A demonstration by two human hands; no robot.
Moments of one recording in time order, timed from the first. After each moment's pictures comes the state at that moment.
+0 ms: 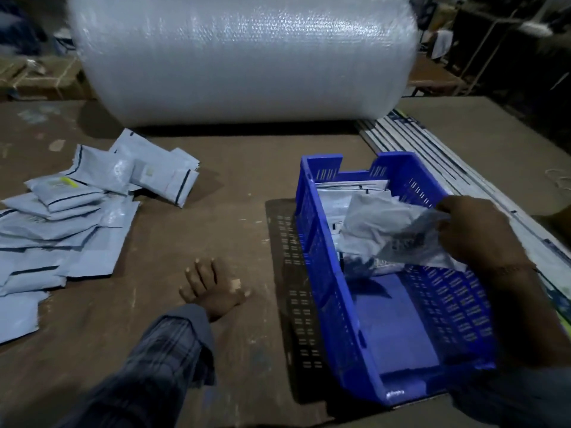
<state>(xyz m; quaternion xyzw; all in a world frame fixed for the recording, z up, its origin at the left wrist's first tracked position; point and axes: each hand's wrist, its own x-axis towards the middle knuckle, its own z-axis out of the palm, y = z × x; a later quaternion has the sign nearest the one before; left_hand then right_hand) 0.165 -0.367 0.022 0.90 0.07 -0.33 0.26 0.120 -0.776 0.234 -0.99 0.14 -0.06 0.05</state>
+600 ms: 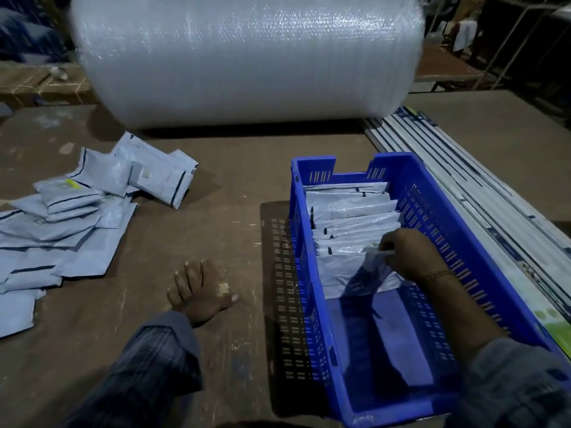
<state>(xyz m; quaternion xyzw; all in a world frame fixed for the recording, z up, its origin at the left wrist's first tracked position) 0.178 -0.356 -0.014 0.92 0.08 -0.31 0.22 0.182 -0.817 0.102 -0.99 0.03 0.07 0.08</state>
